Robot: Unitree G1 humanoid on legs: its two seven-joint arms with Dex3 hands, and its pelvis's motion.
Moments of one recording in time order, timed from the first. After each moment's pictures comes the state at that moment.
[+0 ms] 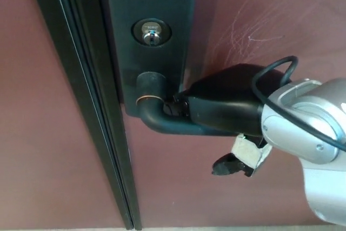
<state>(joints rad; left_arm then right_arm) -0.21 0.49 -0.11 1.34 0.23 -0.07 -0.24 -0.92 -0.59 0.81 -0.74 -0.88 0.89 1.21</state>
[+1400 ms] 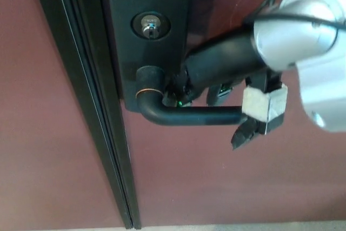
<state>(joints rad) -0.21 0.50 -0.11 1.34 0.23 -0.08 -0.24 -1.27 -0.57 0.67 -0.41 -0.54 0.84 1.53</state>
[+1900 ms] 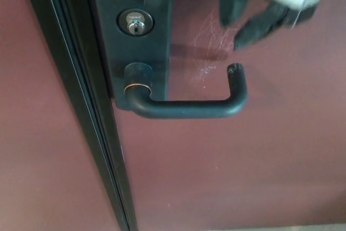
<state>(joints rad) -0.21 0.50 -0.13 1.34 0.23 -0.08 -0.25 -1.58 -0.60 0.43 -0.27 -0.45 0.79 1.53</state>
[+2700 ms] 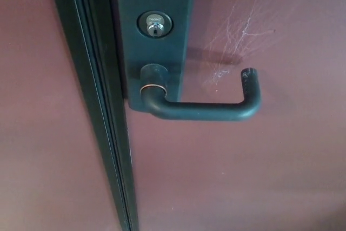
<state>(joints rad) -0.19 0.50 -0.14 1.34 0.23 -0.08 -0.30 -1.66 -0.91 0.02 -0.17 -0.39 0.69 1.50</state>
